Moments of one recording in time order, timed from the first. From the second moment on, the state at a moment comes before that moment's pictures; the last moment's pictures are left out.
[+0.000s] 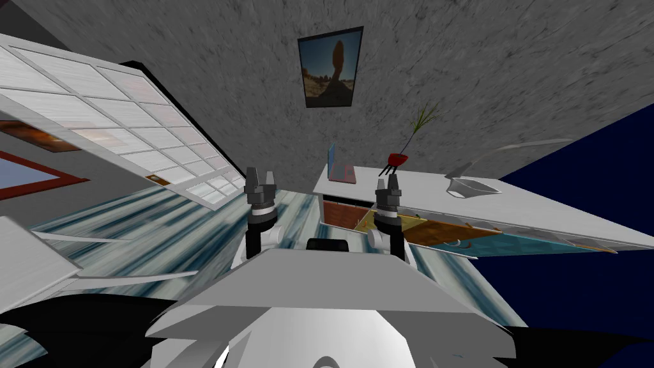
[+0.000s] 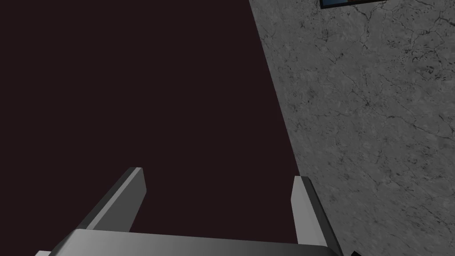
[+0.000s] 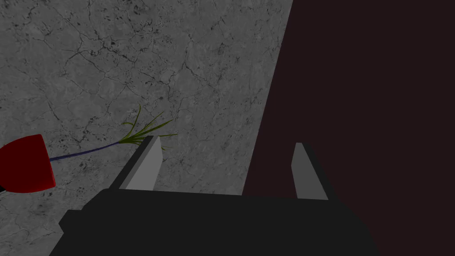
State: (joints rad) left arm 0.46 0.02 0.03 -2.28 -0.06 -0.63 -0.01; right arm 0.45 0.01 0.03 -2.22 0.06 -0.52 0.11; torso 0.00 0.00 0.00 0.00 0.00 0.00
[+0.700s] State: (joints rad) left arm 0.46 0.02 0.03 -2.28 -0.06 -0.63 -0.01; right arm 0.45 0.01 0.03 -2.22 0.06 -0.52 0.11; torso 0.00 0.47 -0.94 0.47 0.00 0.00
